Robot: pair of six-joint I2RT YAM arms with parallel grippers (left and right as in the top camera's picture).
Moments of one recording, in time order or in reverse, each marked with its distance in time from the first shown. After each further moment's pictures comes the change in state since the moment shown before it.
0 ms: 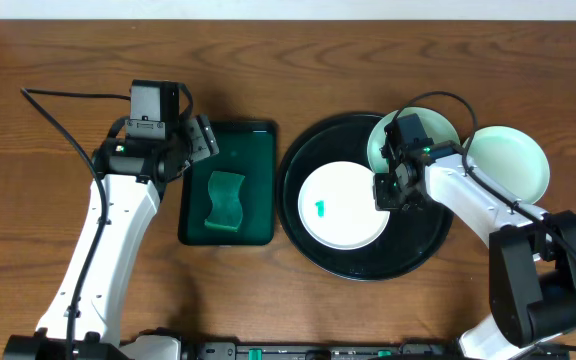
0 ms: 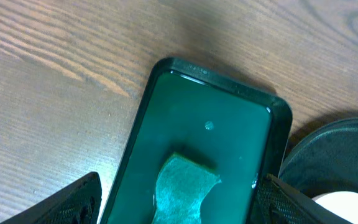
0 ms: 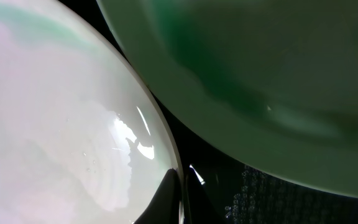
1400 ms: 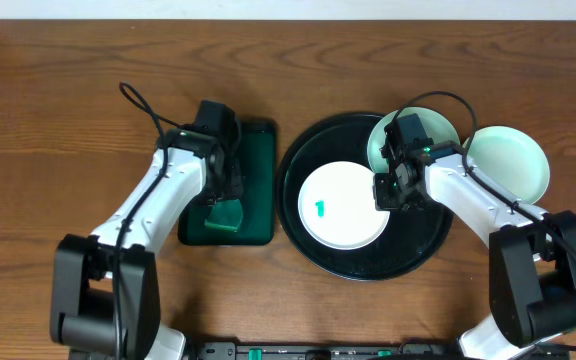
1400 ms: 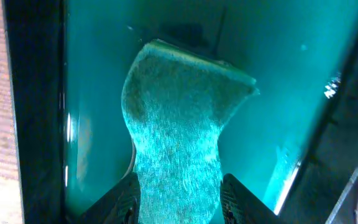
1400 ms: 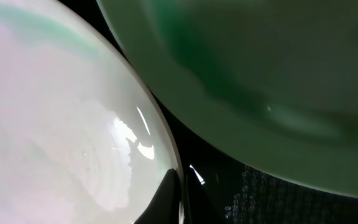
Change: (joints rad) left arm -0.139 0.268 -0.061 -0.109 0.038 0.029; right arm 0.000 0.000 0.000 0.000 0.000 0.000
